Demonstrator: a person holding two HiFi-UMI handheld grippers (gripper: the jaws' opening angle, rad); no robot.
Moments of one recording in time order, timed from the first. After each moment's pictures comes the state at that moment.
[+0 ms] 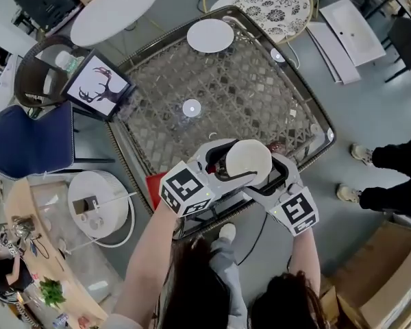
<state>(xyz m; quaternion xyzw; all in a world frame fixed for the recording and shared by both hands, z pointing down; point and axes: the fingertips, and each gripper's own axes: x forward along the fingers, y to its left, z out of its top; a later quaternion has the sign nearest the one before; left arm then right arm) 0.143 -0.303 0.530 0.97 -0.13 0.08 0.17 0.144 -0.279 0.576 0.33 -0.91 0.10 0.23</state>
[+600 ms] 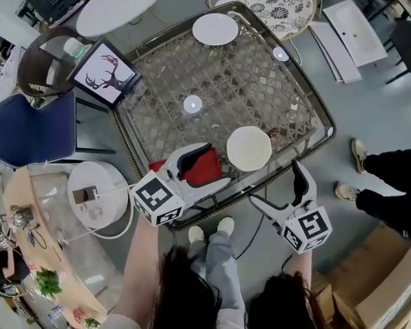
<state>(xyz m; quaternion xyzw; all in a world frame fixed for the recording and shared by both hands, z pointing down) 0.071 -0.271 0.510 0.96 -0.19 0.07 0.18 0.181 -0.230 0.548 0.44 -0.86 0.20 0.15</state>
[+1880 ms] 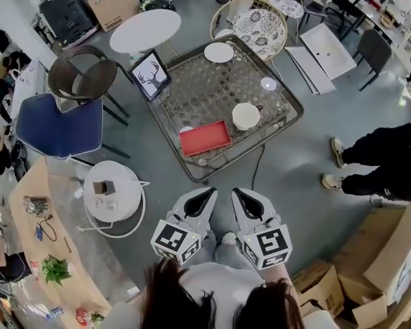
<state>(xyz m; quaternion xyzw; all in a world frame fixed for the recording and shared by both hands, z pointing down) -0.019 -0.029 0.351 0.92 -0.36 0.04 0.18 0.030 -0.020 0.357 0.49 -0.85 0.16 0.12</state>
